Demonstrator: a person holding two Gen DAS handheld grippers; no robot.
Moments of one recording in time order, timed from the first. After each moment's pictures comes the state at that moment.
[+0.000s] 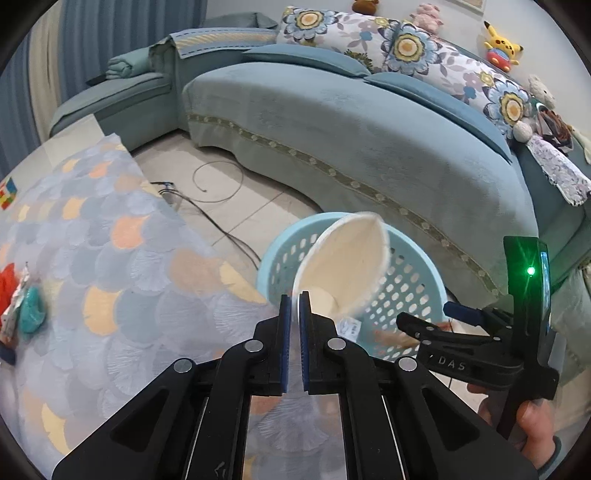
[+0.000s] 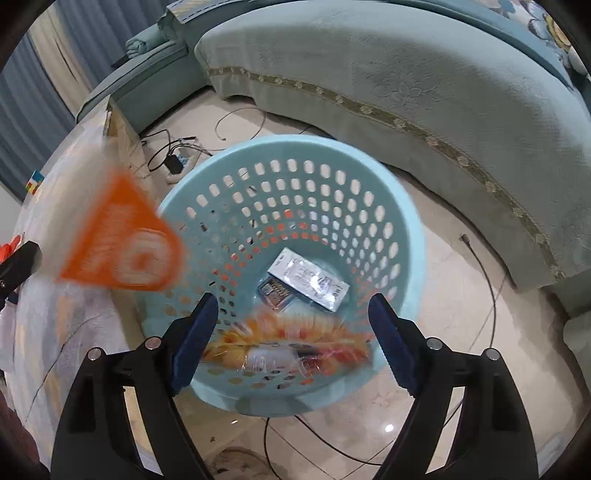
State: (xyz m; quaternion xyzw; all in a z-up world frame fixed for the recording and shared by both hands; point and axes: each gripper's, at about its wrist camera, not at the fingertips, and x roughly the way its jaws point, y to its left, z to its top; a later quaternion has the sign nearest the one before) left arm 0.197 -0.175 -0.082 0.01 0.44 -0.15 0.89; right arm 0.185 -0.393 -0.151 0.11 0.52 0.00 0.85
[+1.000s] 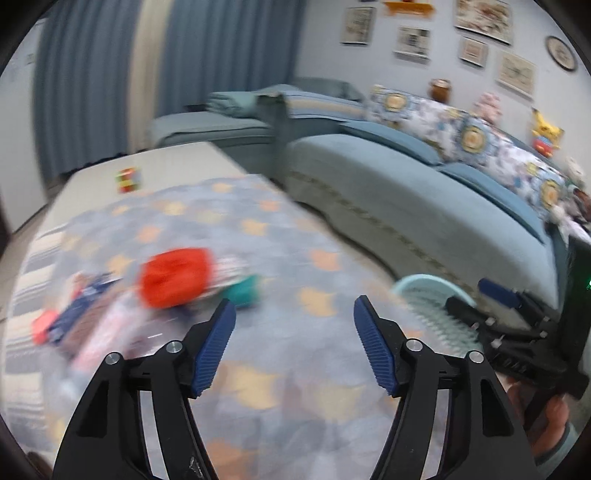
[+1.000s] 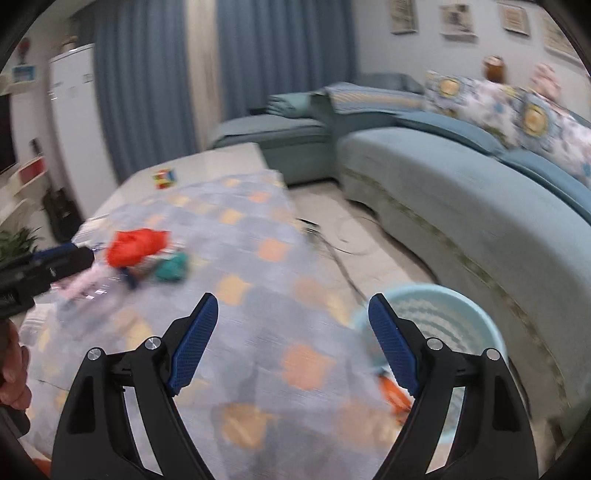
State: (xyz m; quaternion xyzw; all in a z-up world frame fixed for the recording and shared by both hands) left arm 0.077 0.038 0.004 -0.06 0.33 -0.01 0.94; right arm 0.123 -0.196 -0.019 -0.01 0.31 0.19 0.93
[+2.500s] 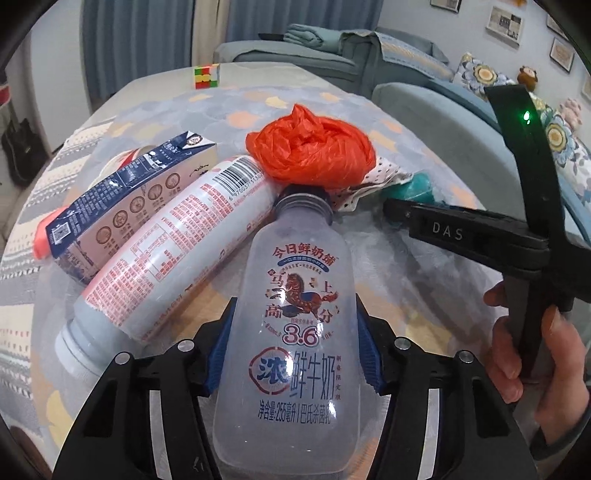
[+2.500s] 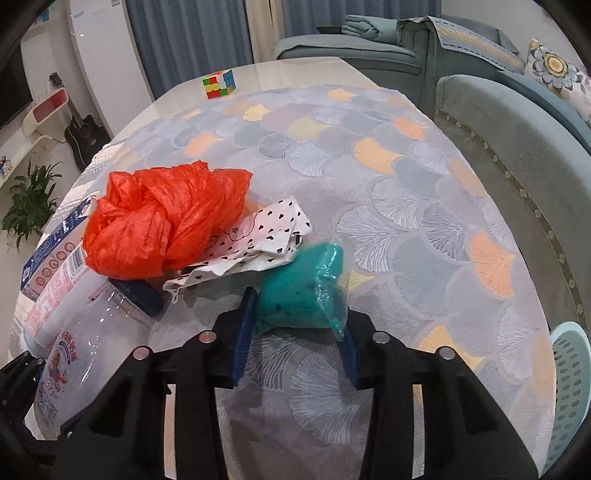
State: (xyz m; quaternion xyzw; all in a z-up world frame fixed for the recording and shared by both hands) left arm 0.104 0.137 -0.100 -0.12 0.43 0.09 0.89; right arm 0.237 0.015 -0.117 -0.07 0.45 0.27 0.85
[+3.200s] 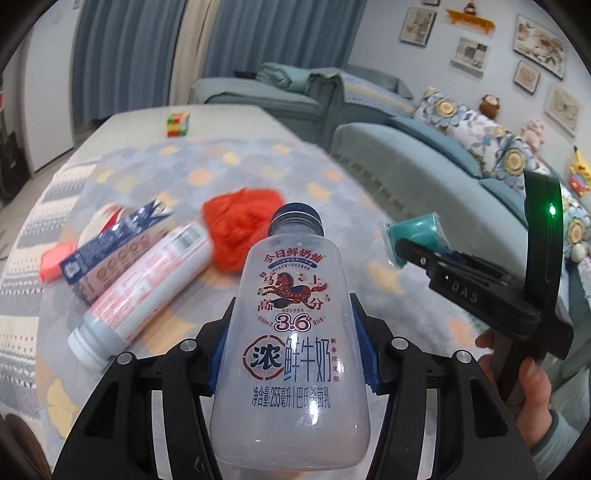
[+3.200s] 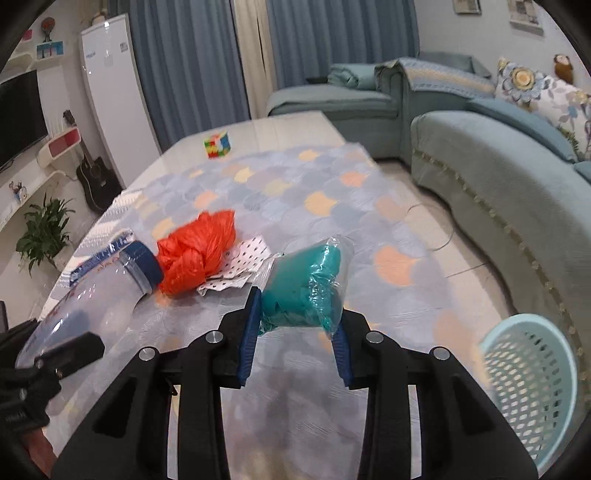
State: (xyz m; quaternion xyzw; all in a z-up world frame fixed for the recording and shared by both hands) left arm 0.076 0.087 -0.029 -0.13 0.35 0.03 0.93; right arm 0.185 -0.089 -0.047 -0.03 0.36 0.27 0.89
